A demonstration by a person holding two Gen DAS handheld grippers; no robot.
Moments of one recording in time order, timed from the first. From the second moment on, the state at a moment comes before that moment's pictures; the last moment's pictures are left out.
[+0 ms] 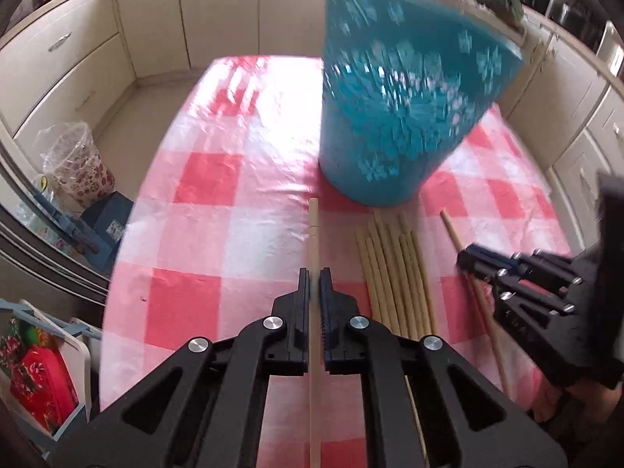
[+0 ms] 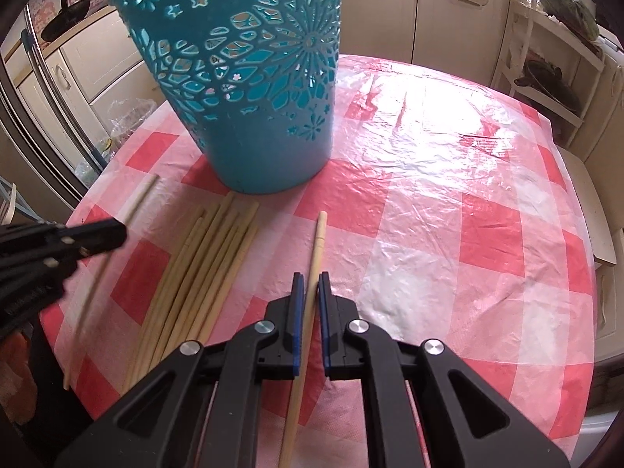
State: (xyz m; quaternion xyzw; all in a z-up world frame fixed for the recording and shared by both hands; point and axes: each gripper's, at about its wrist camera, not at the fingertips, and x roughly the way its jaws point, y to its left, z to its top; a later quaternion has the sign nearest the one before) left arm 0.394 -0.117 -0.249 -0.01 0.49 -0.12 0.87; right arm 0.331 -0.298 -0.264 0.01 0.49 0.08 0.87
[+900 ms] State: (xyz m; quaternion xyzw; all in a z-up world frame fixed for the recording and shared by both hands) left arm 0.505 -0.184 -0.127 -0.07 0.22 -0.10 0.97; right arm 0.329 -0.294 -0.268 0.01 0.48 0.09 0.87
